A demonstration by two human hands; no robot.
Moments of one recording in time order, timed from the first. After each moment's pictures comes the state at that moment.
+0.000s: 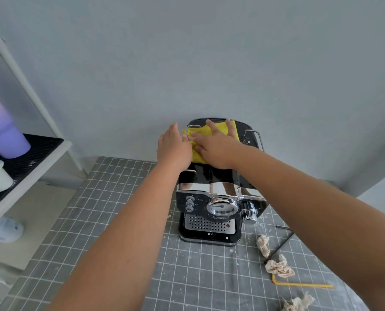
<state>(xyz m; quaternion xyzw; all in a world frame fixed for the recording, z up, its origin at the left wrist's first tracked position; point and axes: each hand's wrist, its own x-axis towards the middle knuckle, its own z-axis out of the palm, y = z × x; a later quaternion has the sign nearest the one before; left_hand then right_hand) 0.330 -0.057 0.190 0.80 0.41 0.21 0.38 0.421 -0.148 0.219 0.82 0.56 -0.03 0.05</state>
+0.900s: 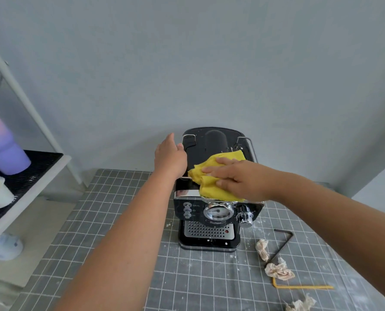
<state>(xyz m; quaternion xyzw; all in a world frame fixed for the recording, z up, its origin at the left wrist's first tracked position) 0.328 -0.055 0.194 0.81 0.40 0.20 0.37 0.410 -0.244 0.235 0.77 0.61 -0.18 -0.08</state>
